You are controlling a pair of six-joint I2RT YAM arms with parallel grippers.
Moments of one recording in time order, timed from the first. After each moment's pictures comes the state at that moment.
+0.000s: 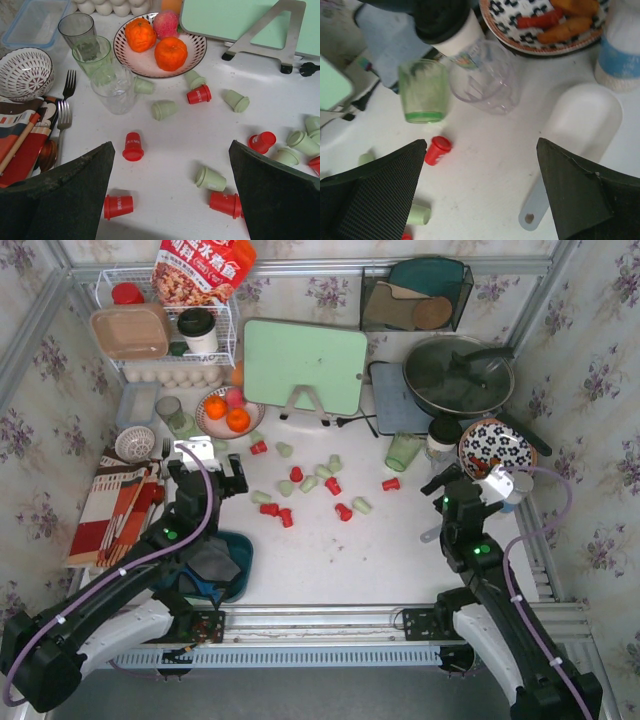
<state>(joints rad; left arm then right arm) -0.65 0.89 0.61 0.02 -0.66 -0.21 0.25 0.67 0.43 -0.22 0.61 0.74</state>
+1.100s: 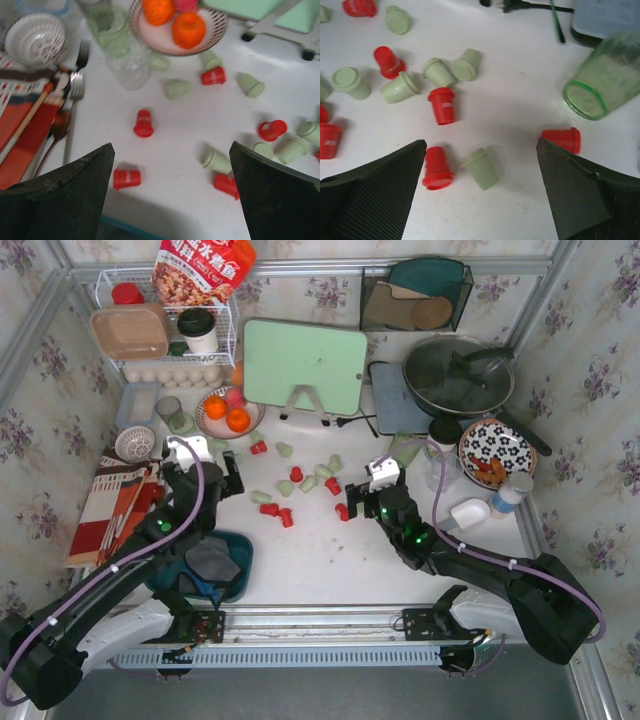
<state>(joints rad) -0.65 0.93 0.73 -0.21 -0.68 -0.32 0.71 1.14 0.39 0.45 0.39 0.13</state>
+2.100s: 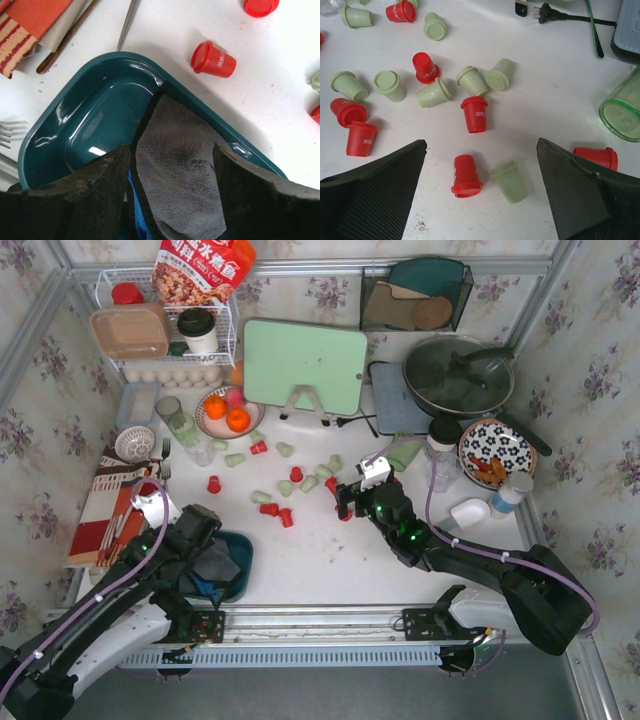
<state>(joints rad) -0.65 0.71 0.61 -1.02 -0.67 -1.05 0.74 1.20 0.42 0.51 0.29 0.13</state>
